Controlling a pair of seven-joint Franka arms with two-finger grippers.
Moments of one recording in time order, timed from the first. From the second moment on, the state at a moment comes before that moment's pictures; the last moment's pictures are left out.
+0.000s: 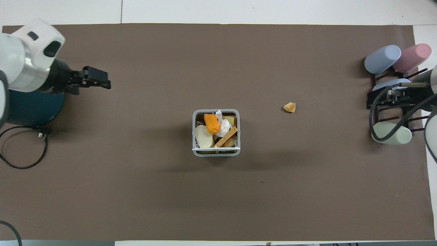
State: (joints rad) left arm -0.03 0.07 -0.11 -1.66 -0.17 1.79 -0.12; right arm 0.04 -0.02 -0.02 -1.66 -0.03 1.61 0.11
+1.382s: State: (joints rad) left arm -0.03 -0.05 -0.05 -1.63 -0.03 1.50 0.00; right arm 0.12 0.12 0.00 -1.80 0.01 2.02 0.11
